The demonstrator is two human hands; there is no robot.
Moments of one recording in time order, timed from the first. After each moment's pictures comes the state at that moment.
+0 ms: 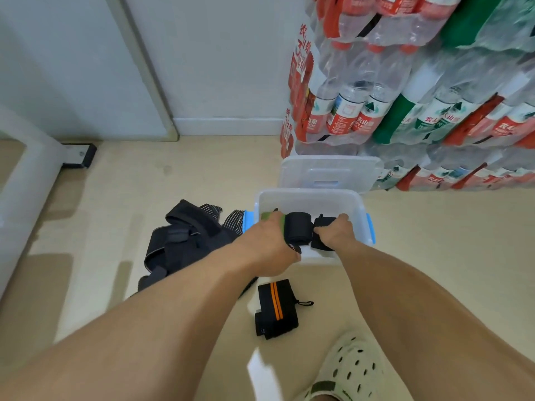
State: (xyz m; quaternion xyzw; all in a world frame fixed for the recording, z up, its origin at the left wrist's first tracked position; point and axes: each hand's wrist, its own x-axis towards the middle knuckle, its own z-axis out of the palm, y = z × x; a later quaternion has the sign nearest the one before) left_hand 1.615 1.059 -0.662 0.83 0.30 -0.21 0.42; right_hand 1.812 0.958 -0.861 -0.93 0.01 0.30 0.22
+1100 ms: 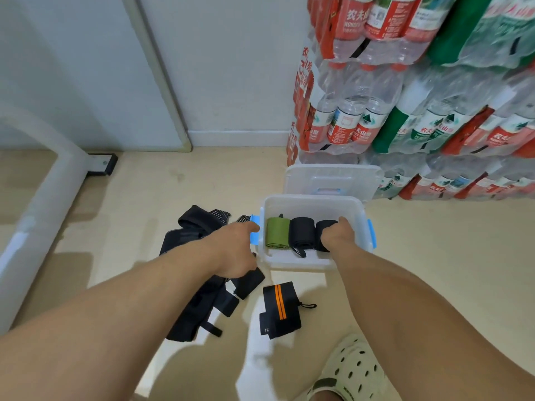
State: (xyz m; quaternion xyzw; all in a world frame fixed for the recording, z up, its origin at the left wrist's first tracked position) left_hand 1.569 1.083 -0.646 0.86 0.30 -0.27 0.31; right_hand 1.799 0.961 -0.846 -0.91 0.02 0.29 0.31
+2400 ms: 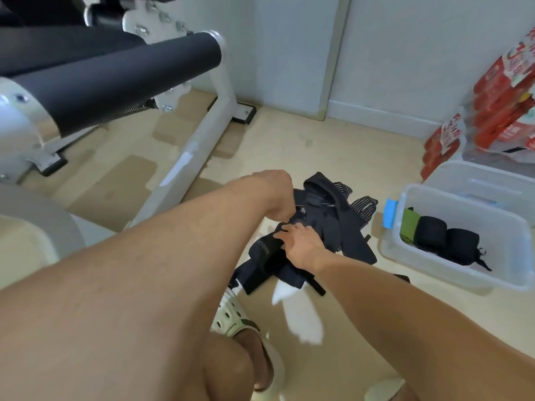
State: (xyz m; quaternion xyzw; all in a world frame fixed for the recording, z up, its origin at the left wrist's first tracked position) left_hand 1.386 1.185 -0.607 0.83 0.46 -0.23 0.21; right_hand 1.477 1.124 -0.850 -0.68 -0.69 0.21 -0.10
